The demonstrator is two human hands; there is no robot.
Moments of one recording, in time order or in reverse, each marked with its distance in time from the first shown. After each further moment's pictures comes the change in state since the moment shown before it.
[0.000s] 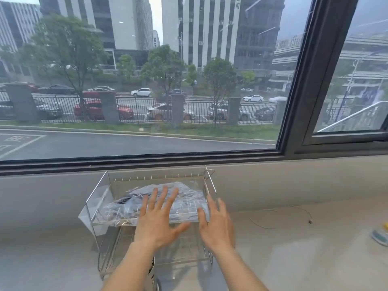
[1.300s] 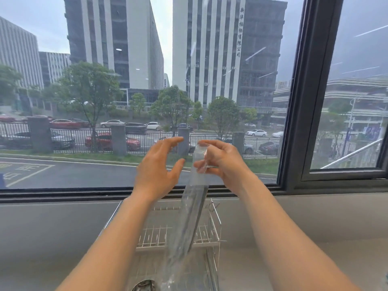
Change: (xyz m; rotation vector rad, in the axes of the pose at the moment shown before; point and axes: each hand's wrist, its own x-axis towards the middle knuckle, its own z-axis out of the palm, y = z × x) left_hand 0.008 0.034 -0.233 -0.494 0.655 0.244; right_hand 0.029 -0.158 -0.215 1.085 -0.238 -0.252
